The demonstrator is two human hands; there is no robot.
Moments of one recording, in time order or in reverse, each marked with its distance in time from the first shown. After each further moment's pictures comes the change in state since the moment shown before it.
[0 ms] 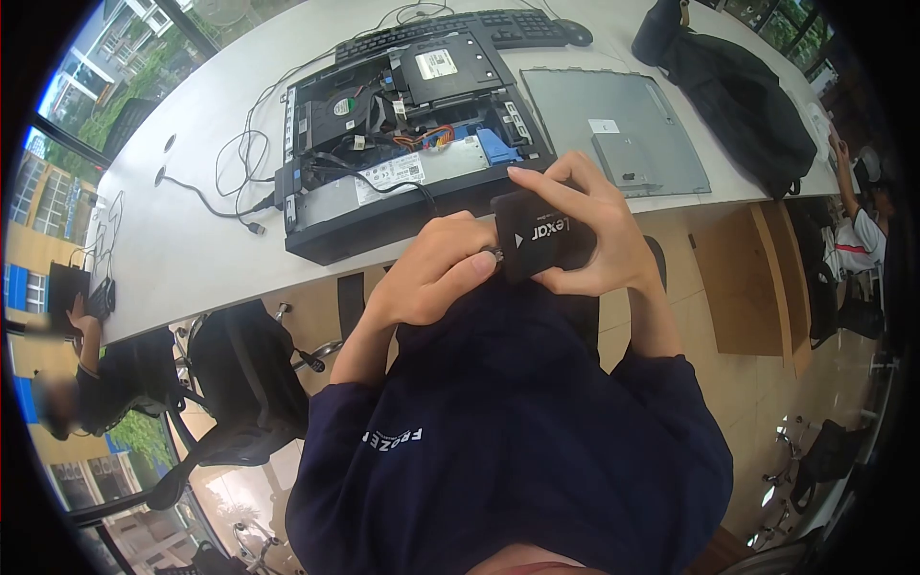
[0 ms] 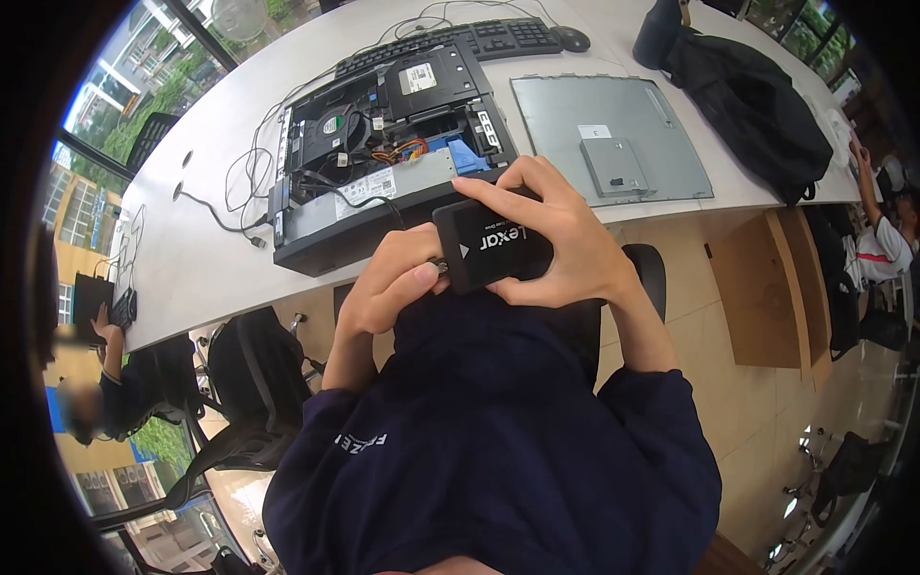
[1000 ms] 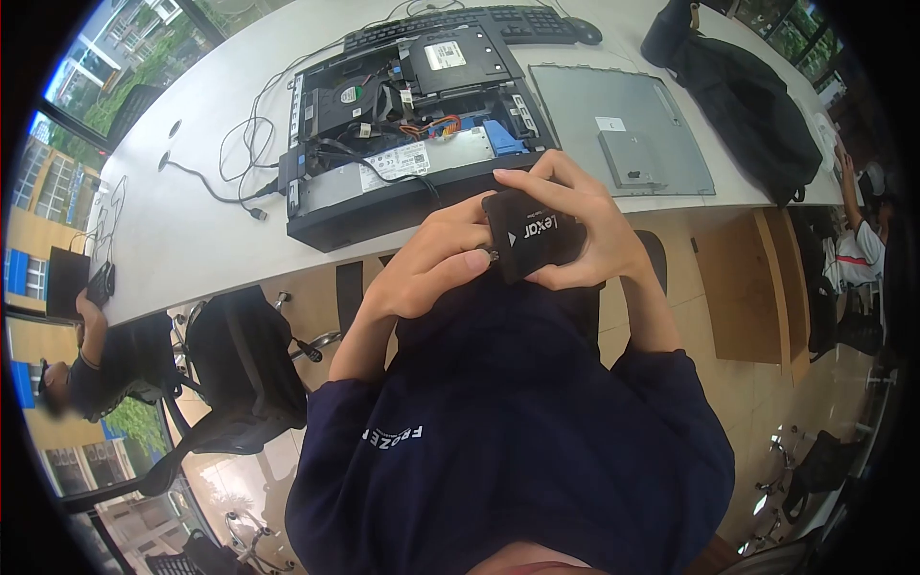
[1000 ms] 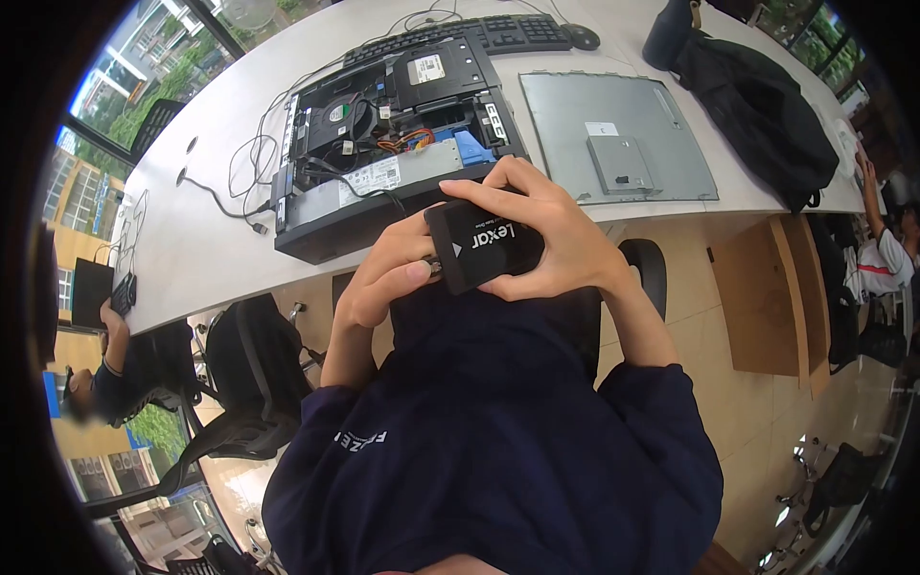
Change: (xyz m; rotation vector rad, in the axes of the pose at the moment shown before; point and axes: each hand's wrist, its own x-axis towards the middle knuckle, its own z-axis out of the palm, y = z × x) left_hand -0.005 0.002 0.002 -0.106 0.006 0.008; right_hand 0.004 0.012 0.013 0.144 -0.059 -0.047
